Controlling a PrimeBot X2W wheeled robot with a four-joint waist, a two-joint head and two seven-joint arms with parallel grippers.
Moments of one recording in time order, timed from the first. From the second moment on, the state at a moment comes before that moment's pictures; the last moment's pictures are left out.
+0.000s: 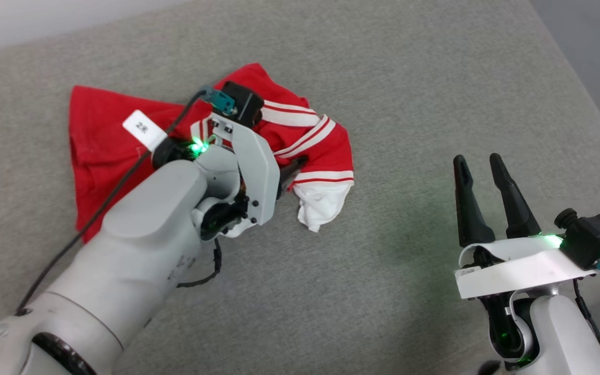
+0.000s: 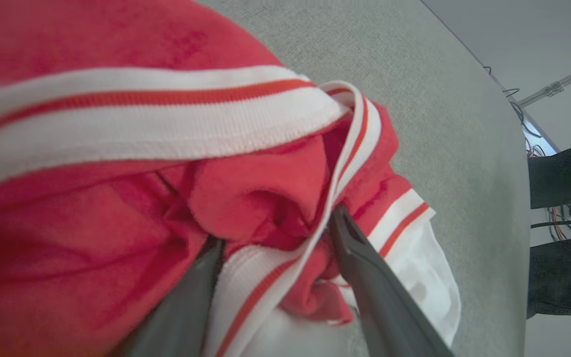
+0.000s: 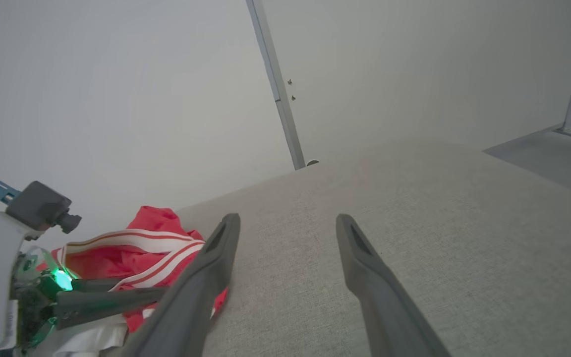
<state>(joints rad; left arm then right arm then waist) -1.08 0.30 -1.04 0.80 -1.07 -0.13 0.28 -0.31 -0.05 0.15 0.16 0.49 0.13 -0.26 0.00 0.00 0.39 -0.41</state>
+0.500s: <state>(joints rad) -1.00 0.31 -1.06 0.71 -1.19 -0.13 0.02 -0.29 -0.13 0.16 0.22 0.43 0.13 -0.26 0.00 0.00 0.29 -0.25</state>
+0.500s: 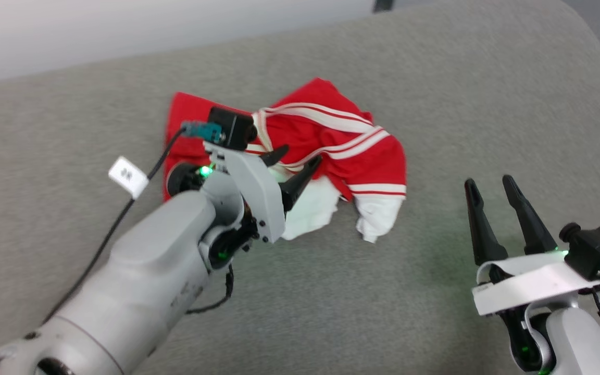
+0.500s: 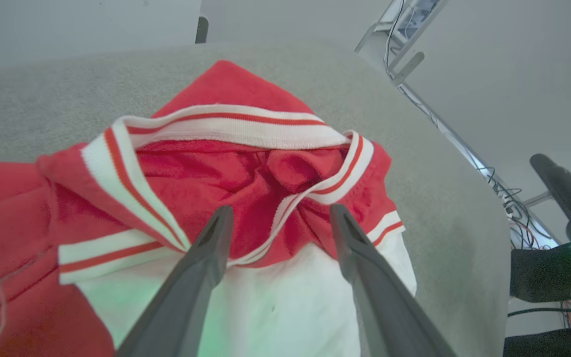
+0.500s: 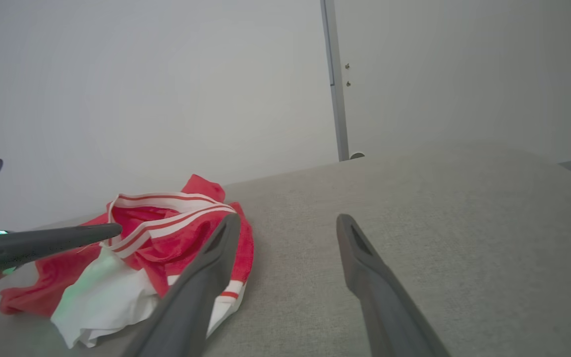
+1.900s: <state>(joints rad) -0.10 0.43 -0.32 0.21 -0.58 0.05 -0.26 -0.04 -0.22 -0.02 0.22 0.44 0.13 -0.26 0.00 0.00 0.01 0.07</state>
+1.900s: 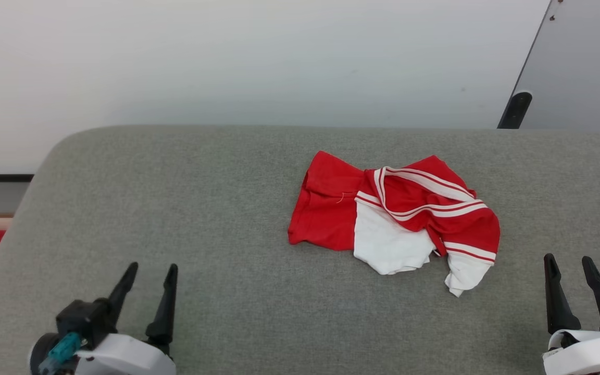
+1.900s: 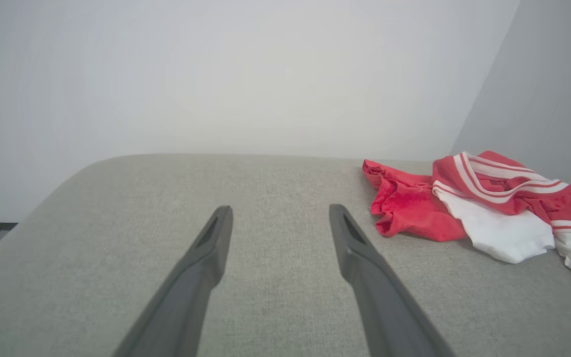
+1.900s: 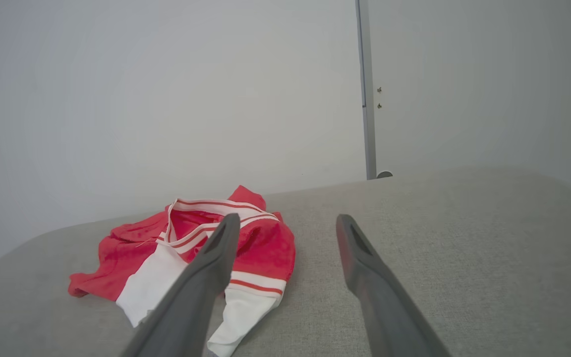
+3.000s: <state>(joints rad) 0.01 0.23 -0.09 0.18 -0.30 -0.09 -0.26 -0.04 -0.20 -0.01 0.21 0.46 0.13 -0.26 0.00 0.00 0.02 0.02</state>
